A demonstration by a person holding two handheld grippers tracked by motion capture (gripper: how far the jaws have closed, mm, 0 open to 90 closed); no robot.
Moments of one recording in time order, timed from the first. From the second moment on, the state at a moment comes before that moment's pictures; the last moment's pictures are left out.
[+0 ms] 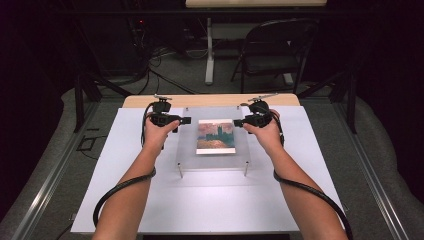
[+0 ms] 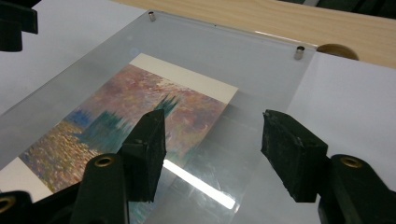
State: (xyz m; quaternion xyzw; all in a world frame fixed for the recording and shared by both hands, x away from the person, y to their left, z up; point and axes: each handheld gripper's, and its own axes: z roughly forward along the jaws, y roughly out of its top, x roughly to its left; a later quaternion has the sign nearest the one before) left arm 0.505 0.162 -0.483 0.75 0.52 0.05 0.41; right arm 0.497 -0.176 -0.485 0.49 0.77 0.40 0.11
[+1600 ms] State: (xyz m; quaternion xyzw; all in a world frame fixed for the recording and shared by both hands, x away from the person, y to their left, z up) left arm 0.510 0.161 -0.535 0.74 0.56 -0.01 0.38; right arm 0.507 -0.189 -0.535 0.56 0.73 0.40 0.02
